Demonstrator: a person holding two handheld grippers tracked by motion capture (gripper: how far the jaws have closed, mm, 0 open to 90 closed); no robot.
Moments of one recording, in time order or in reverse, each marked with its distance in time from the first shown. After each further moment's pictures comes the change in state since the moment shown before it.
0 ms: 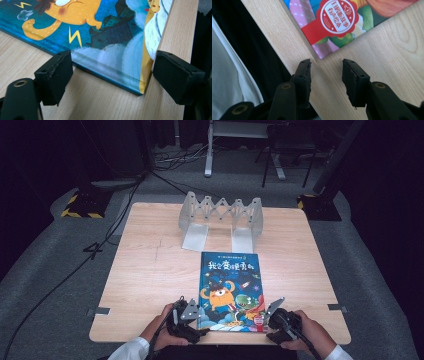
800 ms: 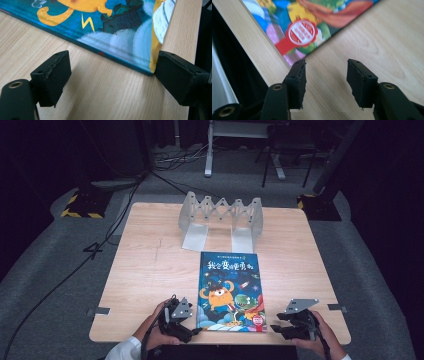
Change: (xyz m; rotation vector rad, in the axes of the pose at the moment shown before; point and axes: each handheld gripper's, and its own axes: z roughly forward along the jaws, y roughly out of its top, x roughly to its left) left arm 0.016 -0.016 -0.016 0.007 -0.008 0.003; right arm -0.024 -0.048 0.002 -0.359 -0.014 0.145
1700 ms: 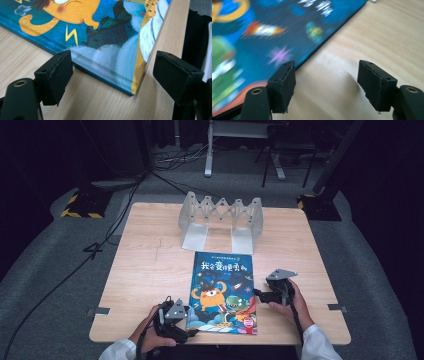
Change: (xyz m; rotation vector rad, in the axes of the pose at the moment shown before) left arm -0.003 -0.005 -0.005 -0.024 -0.039 -0.028; right arm -0.050 0.057 0.059 -0.214 -0.180 0.095
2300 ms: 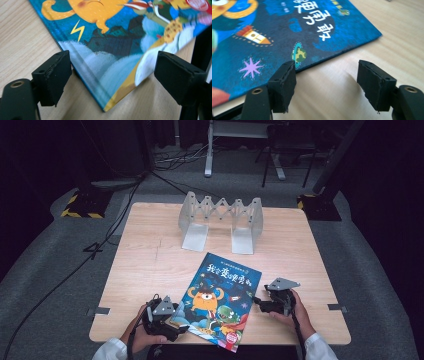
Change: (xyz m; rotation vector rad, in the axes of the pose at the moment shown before) left arm 0.013 -0.021 -0.022 -0.004 0.051 -0.063; right arm 0.015 -0.009 -0.004 -0.048 0.016 -0.002
